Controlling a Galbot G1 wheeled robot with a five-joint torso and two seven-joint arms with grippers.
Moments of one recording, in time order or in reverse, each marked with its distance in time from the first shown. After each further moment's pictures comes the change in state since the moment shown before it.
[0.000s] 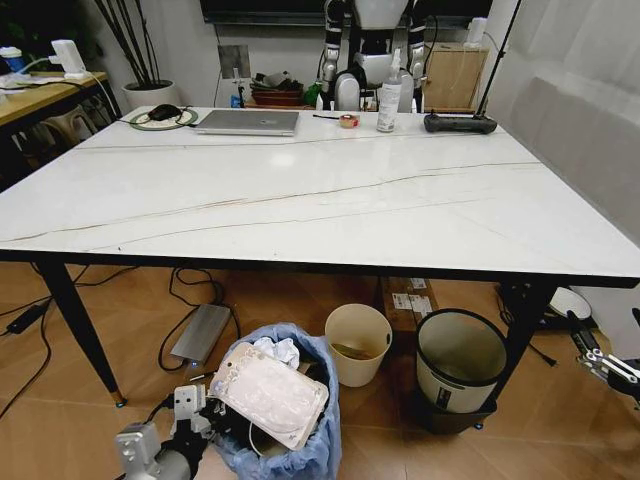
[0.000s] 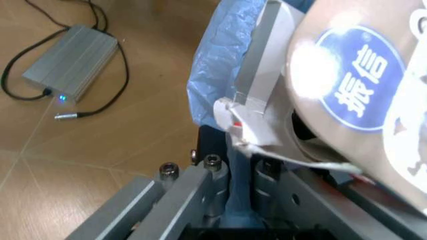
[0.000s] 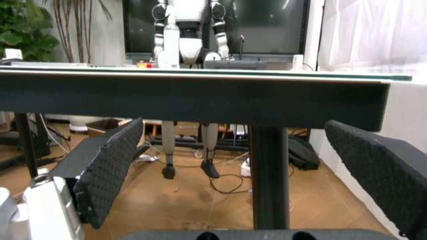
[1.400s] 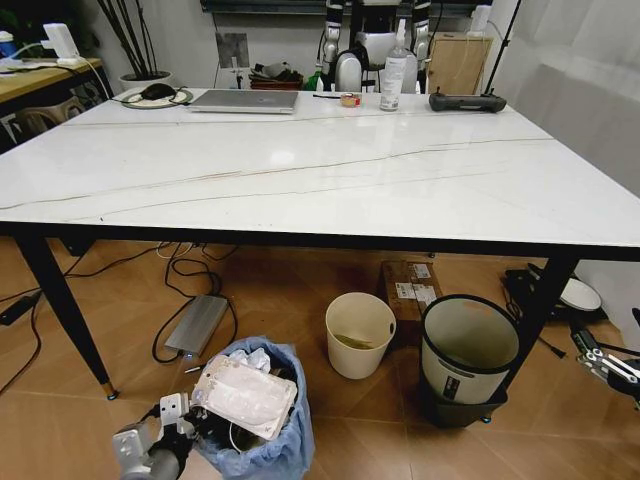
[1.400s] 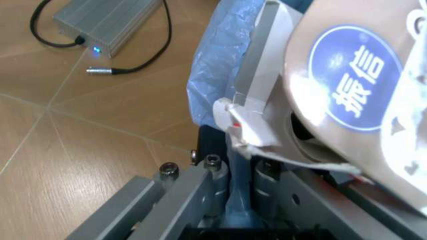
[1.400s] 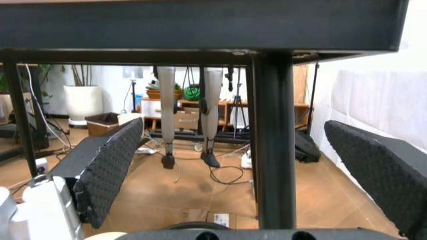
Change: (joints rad) left arm -0.074 -0.001 -0.011 0.208 -0.065 -0.037 0.003; right arm 0.000 0.000 0.000 0.000 0.000 0.000 0.000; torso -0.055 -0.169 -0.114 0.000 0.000
